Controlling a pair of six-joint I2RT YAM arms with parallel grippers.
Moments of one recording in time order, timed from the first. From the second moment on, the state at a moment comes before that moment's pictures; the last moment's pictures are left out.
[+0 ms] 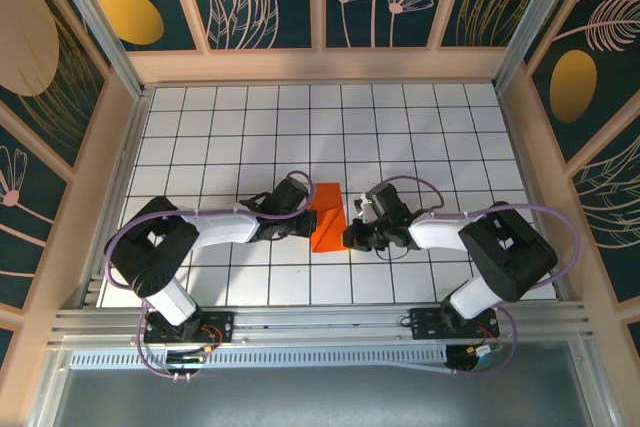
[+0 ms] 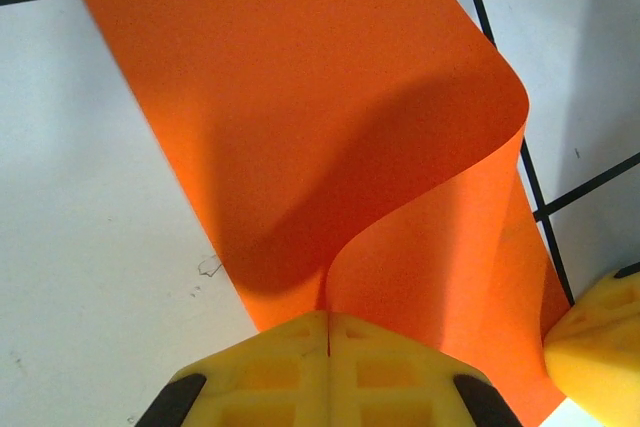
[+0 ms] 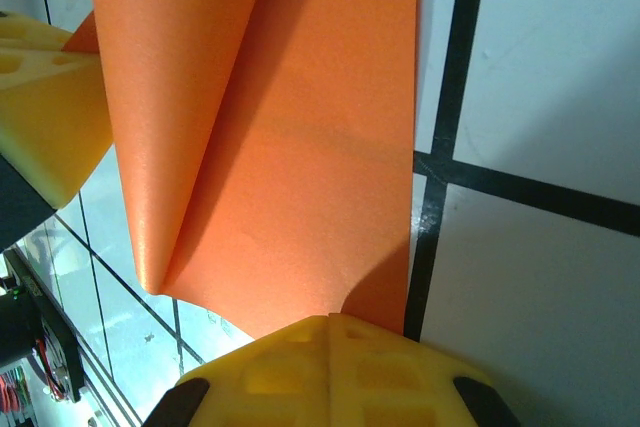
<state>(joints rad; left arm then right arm) -0.79 1.66 0.75 -0.04 0.13 -0.58 0.66 1.53 0.51 0.04 -0.52 0.72</state>
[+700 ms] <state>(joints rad) -0.79 1.69 0.75 -0.02 0.13 -0.58 0.67 1.49 0.53 -0.03 -0.49 0.72</state>
